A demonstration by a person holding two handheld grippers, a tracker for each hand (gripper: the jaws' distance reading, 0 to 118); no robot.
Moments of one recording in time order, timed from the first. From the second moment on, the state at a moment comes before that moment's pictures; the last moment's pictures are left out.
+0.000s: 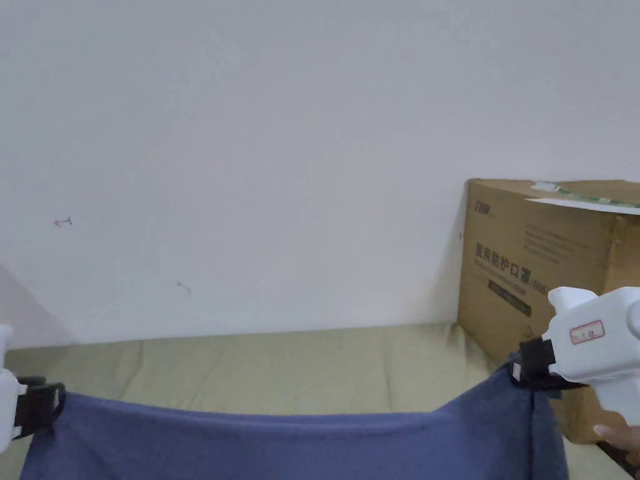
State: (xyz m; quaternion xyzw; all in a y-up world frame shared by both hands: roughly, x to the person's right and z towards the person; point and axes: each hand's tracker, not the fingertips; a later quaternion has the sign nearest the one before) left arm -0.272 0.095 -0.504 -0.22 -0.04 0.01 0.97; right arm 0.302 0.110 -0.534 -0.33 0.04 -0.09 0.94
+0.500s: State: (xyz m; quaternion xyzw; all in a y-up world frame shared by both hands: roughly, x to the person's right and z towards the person) left arm -0.255 0.216 -0.659 -0.11 0.05 -0.02 0.99; right arm 0.261 0.274 -0.685 -0.17 0.00 -0.08 0.98
